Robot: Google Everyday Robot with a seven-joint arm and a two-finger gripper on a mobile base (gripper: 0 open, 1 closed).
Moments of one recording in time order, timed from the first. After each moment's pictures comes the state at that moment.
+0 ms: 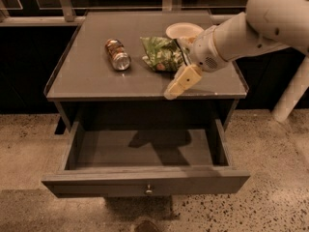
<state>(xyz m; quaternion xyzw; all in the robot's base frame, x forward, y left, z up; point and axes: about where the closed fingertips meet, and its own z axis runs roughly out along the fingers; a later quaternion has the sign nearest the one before) 0.598 -0.076 0.906 -0.57 0.71 0.13 0.39</state>
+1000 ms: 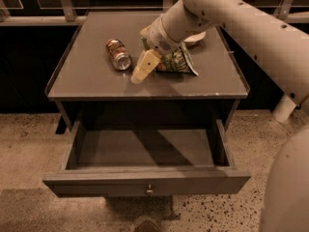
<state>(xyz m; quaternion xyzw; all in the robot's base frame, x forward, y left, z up) 0.680 0.026 0.892 -0.63 0.67 0.15 0.36</state>
